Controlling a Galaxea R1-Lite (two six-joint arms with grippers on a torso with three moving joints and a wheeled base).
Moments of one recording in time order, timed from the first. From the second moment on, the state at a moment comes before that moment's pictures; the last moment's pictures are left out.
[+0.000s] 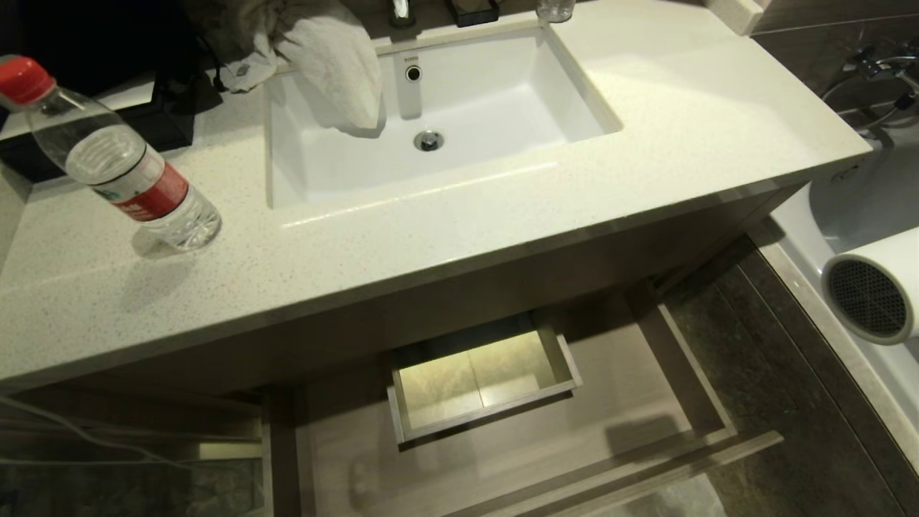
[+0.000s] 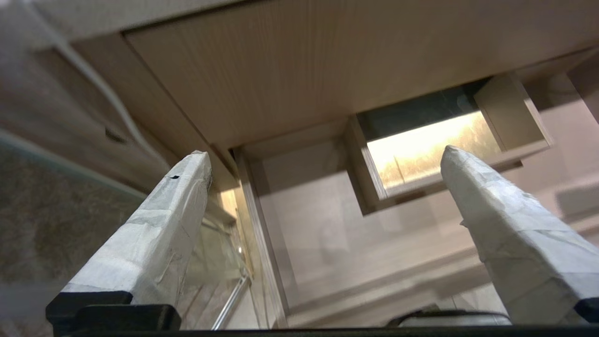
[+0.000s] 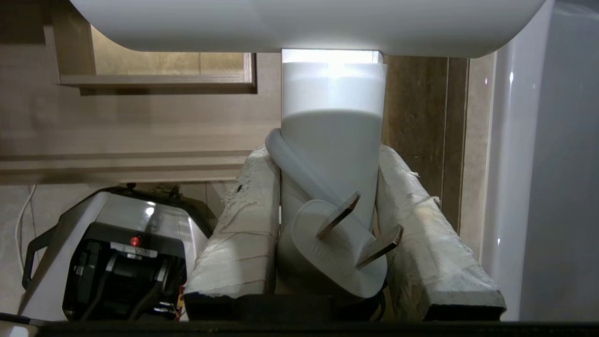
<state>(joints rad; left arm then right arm) 0.00 0.00 0.00 0.00 0.00 0.00 -0.08 0.77 -0.86 0.47 0.14 -0.31</state>
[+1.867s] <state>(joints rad) 0.00 0.00 0.00 0.00 0.00 0.00 -0.08 0.75 -0.82 0.46 0.14 -0.31</state>
